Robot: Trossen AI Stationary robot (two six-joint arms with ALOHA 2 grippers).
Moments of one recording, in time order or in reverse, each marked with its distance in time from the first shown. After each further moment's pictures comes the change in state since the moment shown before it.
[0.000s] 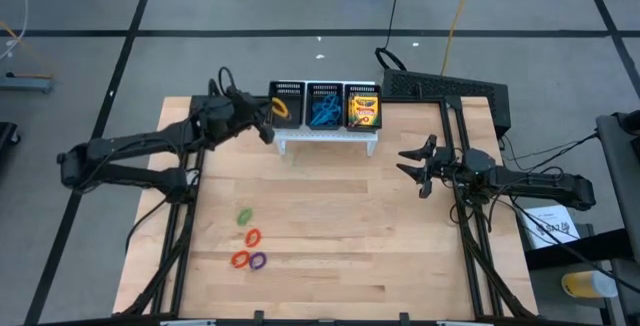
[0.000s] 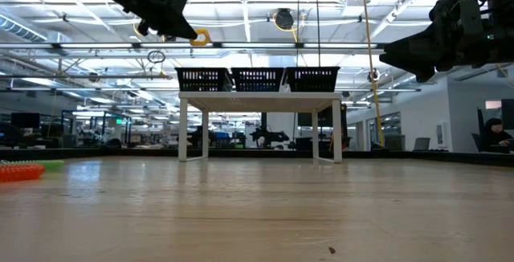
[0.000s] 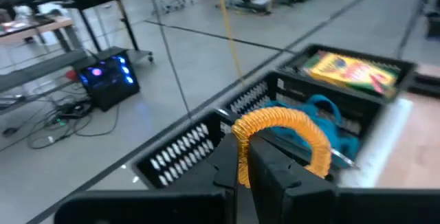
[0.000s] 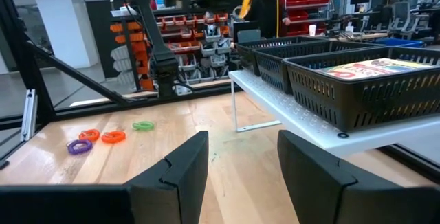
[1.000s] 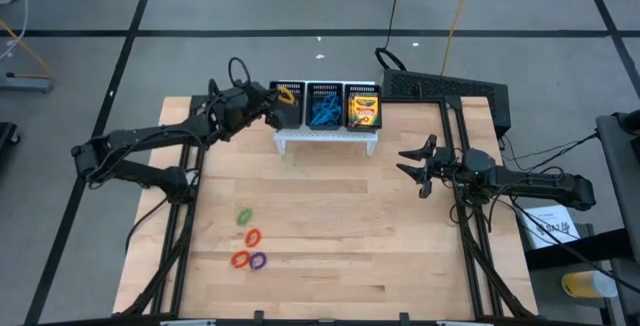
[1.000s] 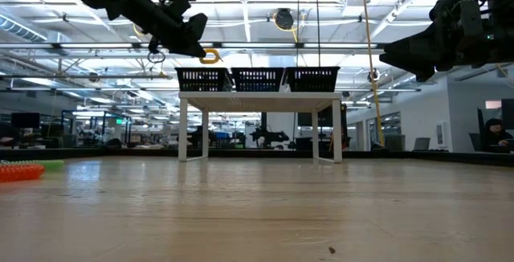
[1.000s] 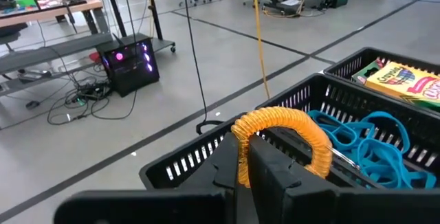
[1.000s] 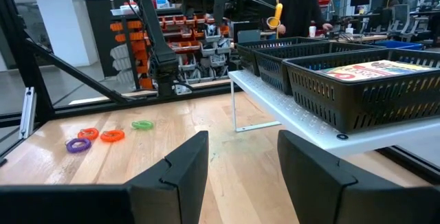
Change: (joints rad) left arm 0.110 0.182 0.000 0.189 0.000 -0.061; right arm 0.000 0.000 0.000 0.000 0.000 -0.013
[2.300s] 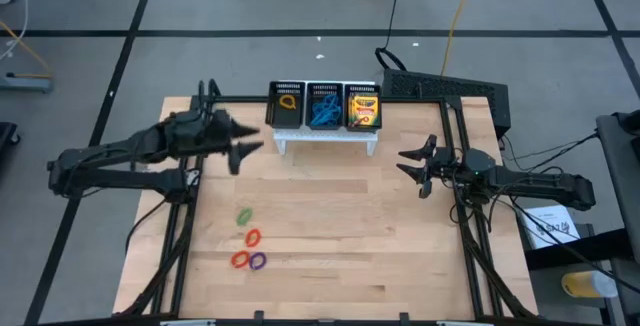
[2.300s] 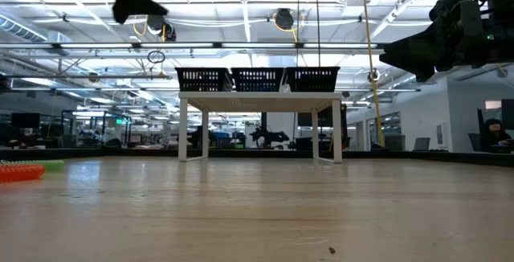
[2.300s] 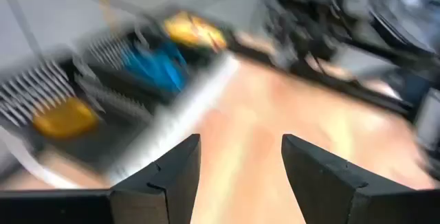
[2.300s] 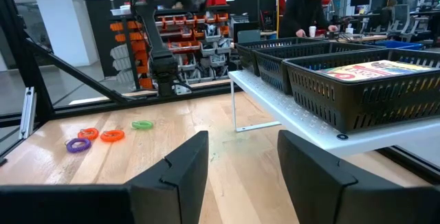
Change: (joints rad) left arm -0.269 -0.484 0.000 -0.566 0.325 -0.186; right arm 0.000 0.000 0.000 0.000 0.000 0.000
